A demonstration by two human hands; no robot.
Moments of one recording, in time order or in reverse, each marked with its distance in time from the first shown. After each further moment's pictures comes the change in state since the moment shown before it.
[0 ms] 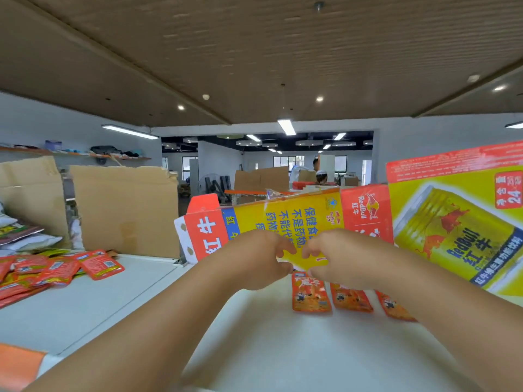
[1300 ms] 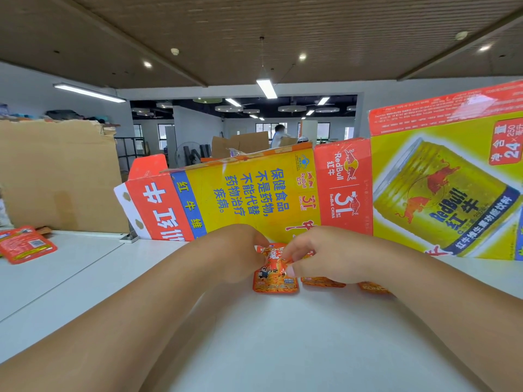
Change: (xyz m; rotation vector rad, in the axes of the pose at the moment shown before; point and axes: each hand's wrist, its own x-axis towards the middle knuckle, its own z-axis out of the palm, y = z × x) left_hand 0.041 0.005 0.054 -0.088 -0.203 -0.188; right_hand 0.021 0.052 0.057 0.430 -0.189 -0.016
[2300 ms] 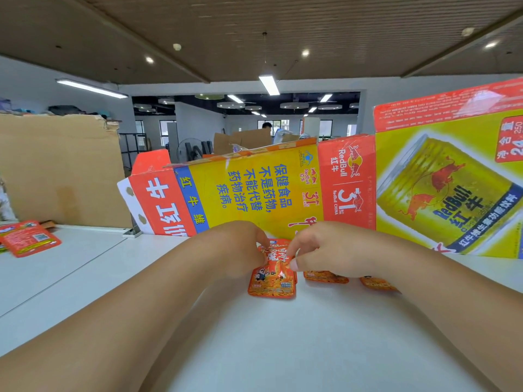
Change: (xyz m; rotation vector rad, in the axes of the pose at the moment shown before) left_hand -0.003 -0.001 -0.001 0.049 -0.007 -0.013; right_hand 0.000 0.000 0.000 0.023 0.014 0.013
